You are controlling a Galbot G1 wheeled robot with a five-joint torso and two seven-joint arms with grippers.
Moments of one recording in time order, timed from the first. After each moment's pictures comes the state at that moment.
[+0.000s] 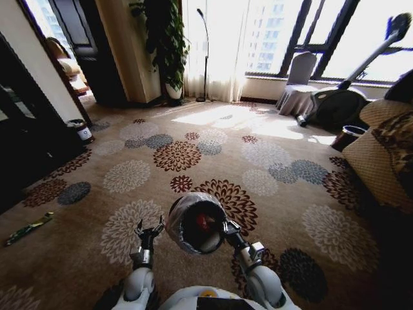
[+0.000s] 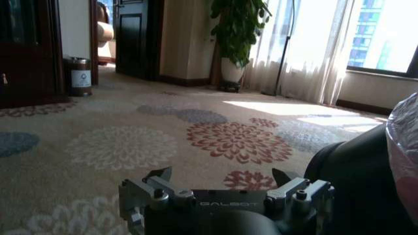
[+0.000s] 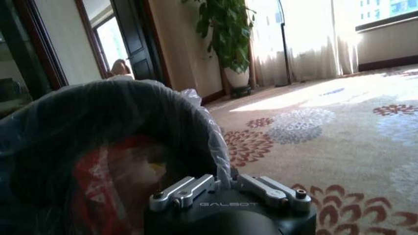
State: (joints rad) left arm 1.53 -1.42 -0.55 -1.69 -0.30 -0.23 -0.16; right arm -1.52 1.29 0.20 1.94 0.32 0.03 -0.03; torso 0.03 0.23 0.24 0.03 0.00
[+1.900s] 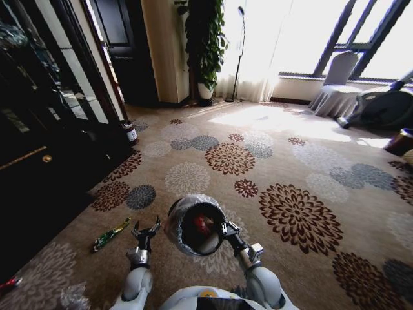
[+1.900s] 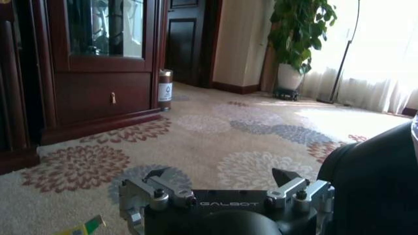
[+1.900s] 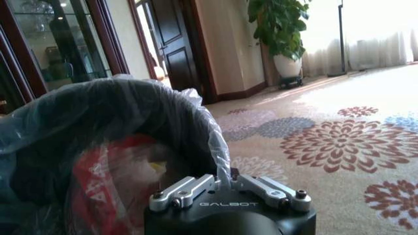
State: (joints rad) left arm 1.53 -1.42 -0.56 -1.68 -0.32 -0.23 -0.18; right arm -1.52 1.28 0.19 1.94 0.32 0.04 -0.03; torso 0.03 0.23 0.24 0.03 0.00
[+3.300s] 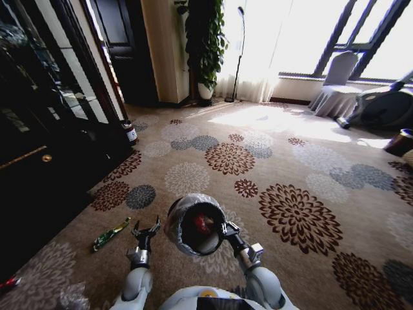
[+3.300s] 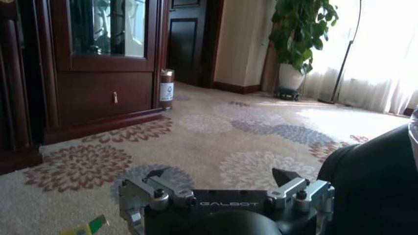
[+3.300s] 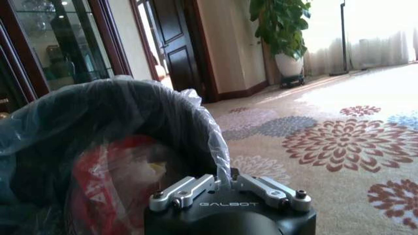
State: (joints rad) left arm 1.53 -1.42 -0.56 -1.68 -0.32 -0.23 -0.18; right arm -1.52 1.29 0.19 1.94 0.32 0.04 -0.03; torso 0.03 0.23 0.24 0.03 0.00
